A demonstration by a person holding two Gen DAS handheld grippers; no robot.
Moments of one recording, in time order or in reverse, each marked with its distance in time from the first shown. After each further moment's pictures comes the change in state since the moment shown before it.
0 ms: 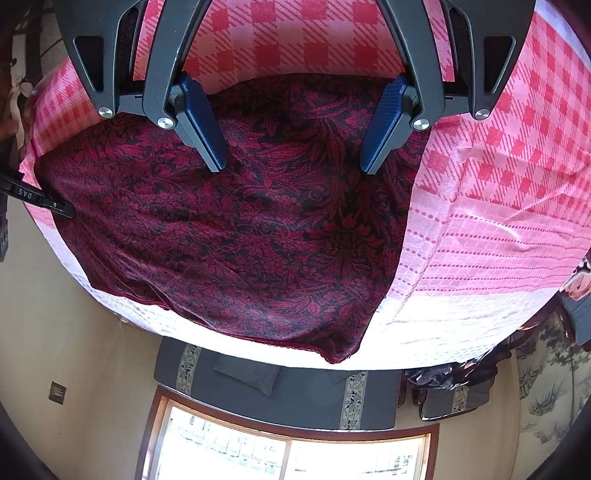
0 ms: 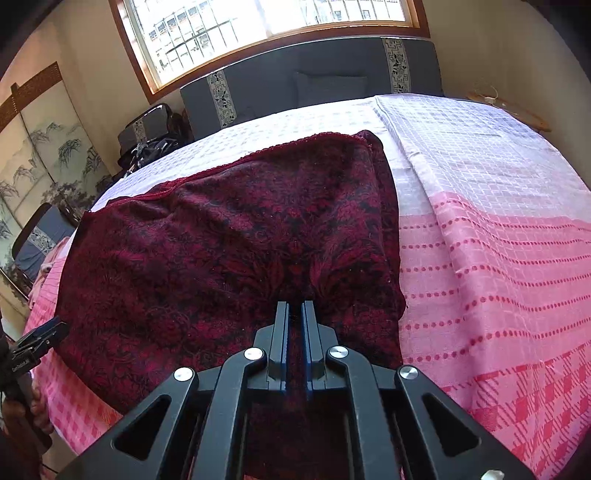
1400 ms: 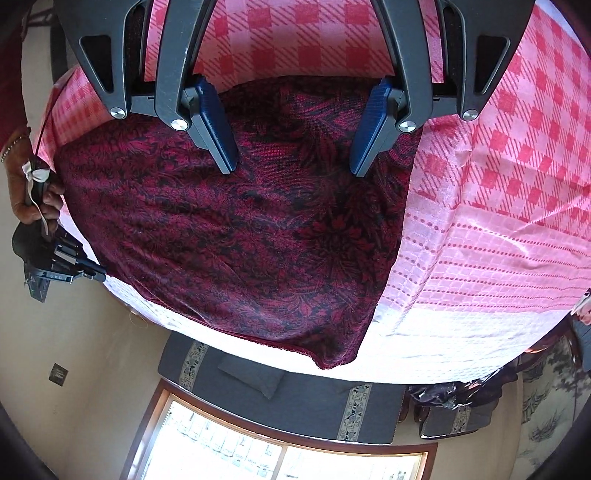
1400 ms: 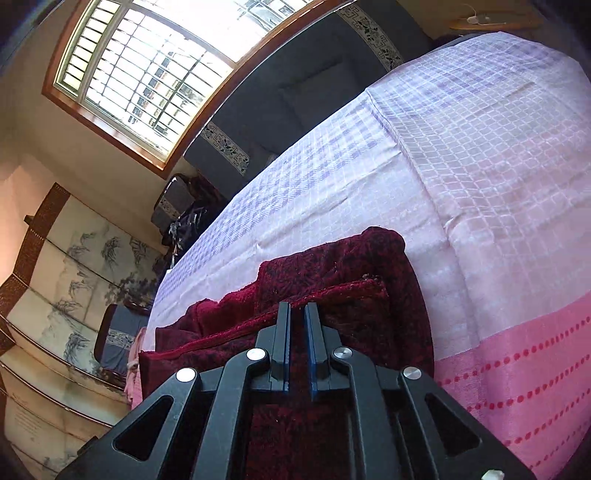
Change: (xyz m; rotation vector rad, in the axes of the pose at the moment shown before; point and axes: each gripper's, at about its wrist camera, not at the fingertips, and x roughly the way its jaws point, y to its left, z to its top) left arm -0.004 0.031 0.007 -0.066 0.033 -0.093; right arm 0.049 -0.051 0.112 0.317 -0.031 0.338
